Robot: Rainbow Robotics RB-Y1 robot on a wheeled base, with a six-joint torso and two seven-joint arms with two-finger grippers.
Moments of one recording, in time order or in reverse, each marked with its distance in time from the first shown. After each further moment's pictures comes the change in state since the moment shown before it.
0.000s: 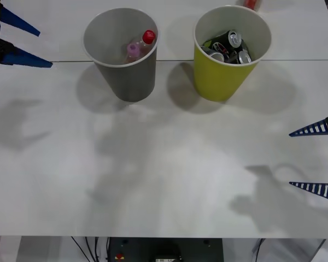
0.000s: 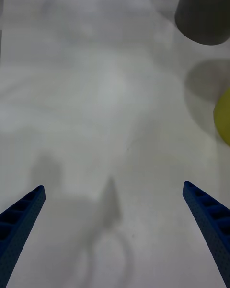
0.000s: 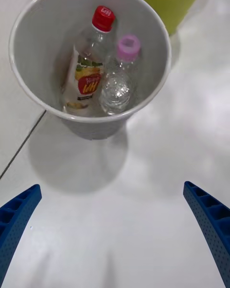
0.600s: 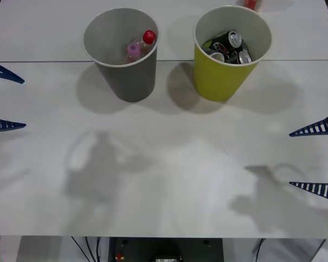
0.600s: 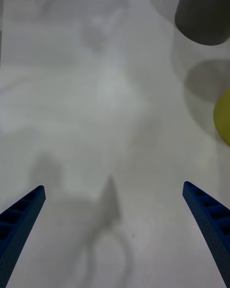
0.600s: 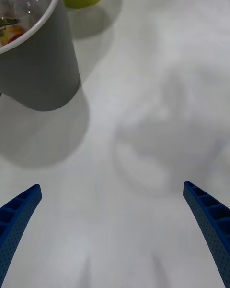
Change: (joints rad) right arm 0.000 0.000 0.000 0.000 0.000 0.000 0.000; left arm 0.627 -0.020 0.475 -0.332 0.001 -0.037 -0.341
